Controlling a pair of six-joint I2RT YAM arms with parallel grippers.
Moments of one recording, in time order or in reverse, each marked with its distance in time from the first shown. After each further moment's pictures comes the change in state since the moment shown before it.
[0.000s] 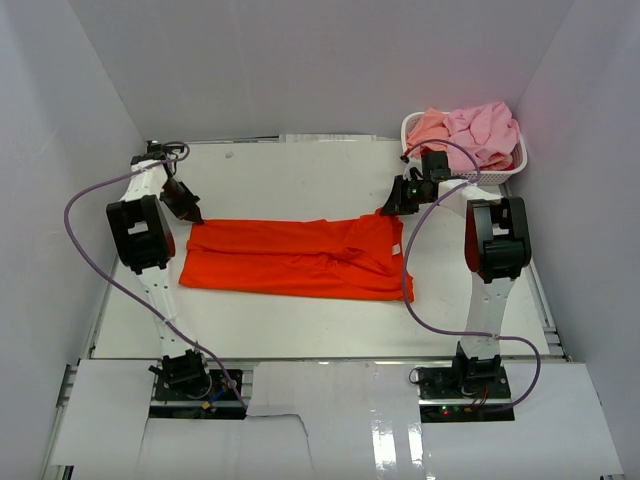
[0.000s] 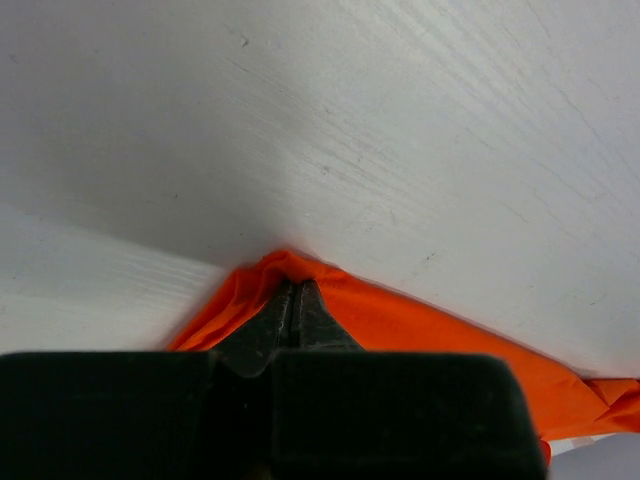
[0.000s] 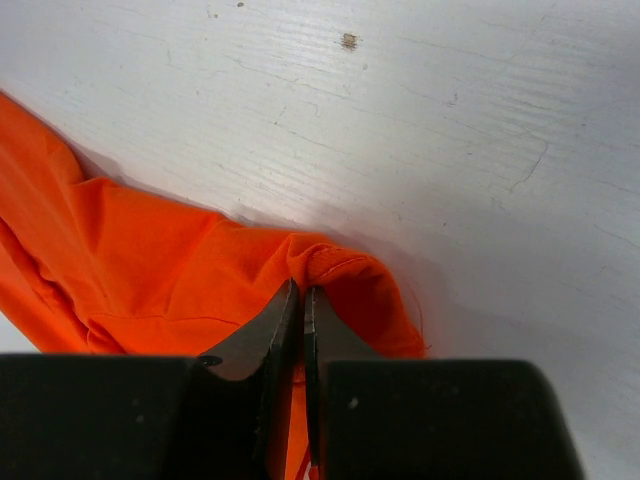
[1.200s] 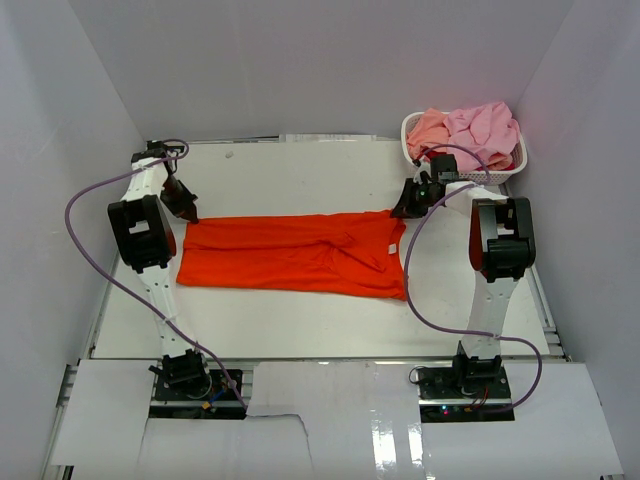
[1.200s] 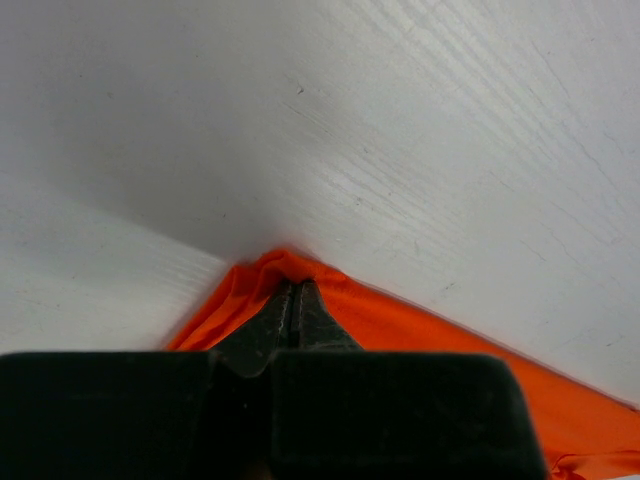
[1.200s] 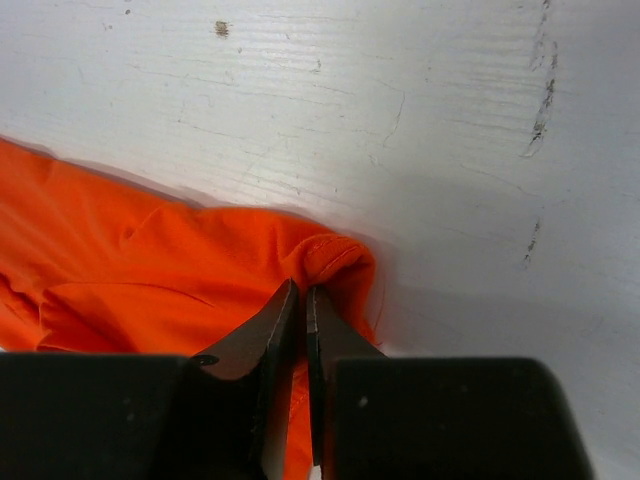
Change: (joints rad) left arm -0.007 0.018 0.051 -0.020 -0.104 -0.019; right arm -0.049 0.000 -0.029 -0.008 0.072 0.055
